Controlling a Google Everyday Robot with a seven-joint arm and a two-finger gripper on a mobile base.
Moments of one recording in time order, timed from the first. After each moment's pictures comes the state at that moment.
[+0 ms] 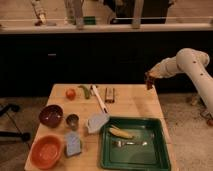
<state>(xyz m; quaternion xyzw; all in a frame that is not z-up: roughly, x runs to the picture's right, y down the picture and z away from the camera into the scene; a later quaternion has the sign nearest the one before) 0.302 -0.083 0.825 -0.08 -0.14 0.19 0.97</state>
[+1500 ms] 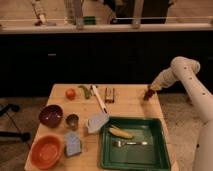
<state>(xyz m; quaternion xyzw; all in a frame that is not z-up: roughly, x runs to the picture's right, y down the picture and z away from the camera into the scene) 0.317 -0.002 0.892 -0.21 -0.10 0.23 0.95</state>
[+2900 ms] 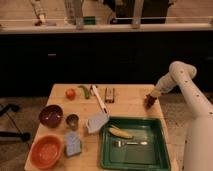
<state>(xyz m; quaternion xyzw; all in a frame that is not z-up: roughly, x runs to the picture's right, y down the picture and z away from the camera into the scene) 0.324 0.040 0.916 -0.27 -0.09 0.26 0.92</state>
